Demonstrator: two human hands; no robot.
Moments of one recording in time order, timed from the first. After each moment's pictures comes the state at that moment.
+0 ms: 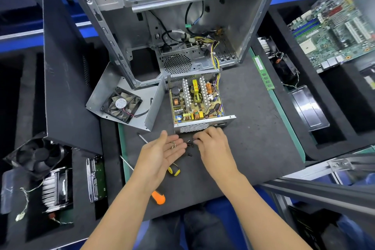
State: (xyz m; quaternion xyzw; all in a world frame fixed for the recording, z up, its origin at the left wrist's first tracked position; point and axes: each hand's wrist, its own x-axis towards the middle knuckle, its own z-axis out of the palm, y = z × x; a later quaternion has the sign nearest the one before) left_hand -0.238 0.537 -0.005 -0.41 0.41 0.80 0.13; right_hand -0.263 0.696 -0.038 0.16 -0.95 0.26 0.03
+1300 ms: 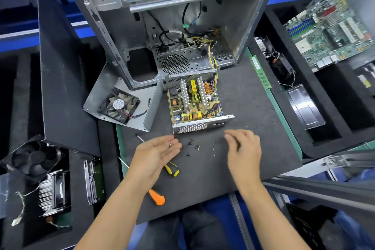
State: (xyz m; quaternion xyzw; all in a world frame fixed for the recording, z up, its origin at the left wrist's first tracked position) left_hand -0.235 0.524 -0.009 -0.39 0.45 0.79 0.14; right_hand -0.253 0.744 -0.027 -0.10 -0.92 0.38 0.08
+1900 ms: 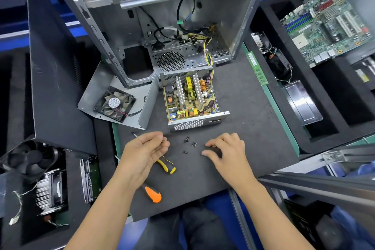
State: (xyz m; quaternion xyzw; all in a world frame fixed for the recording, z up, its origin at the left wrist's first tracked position) left_hand -0.234 0.513 -0.013 -0.39 0.48 0.78 0.11; right_hand -0.244 0.748 -0.040 0.07 -0.95 0.31 -0.04
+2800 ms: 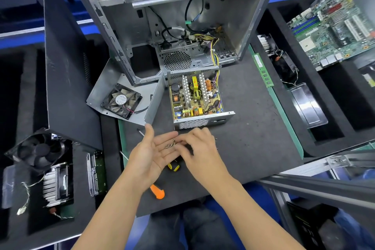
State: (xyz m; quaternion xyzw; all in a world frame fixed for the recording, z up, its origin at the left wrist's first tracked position) left_hand -0.226 0.521 0.006 -0.37 0.36 0.84 0.17; right_hand -0.240 0.672 -0.005 0.16 -0.91 0.38 -0.03
